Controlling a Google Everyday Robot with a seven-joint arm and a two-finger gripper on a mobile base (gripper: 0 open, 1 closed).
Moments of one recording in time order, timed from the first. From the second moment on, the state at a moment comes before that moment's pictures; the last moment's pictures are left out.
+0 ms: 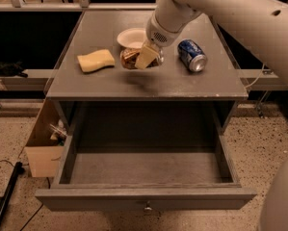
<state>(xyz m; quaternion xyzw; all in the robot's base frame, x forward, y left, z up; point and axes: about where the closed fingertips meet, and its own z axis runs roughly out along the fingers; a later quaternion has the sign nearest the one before) 0.685 -0.018 0.895 -0.57 0.76 0.02 0.29</state>
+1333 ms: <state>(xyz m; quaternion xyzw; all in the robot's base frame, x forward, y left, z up) 0.692 -0.023 0.871 -0.56 0.77 0.03 0.28</state>
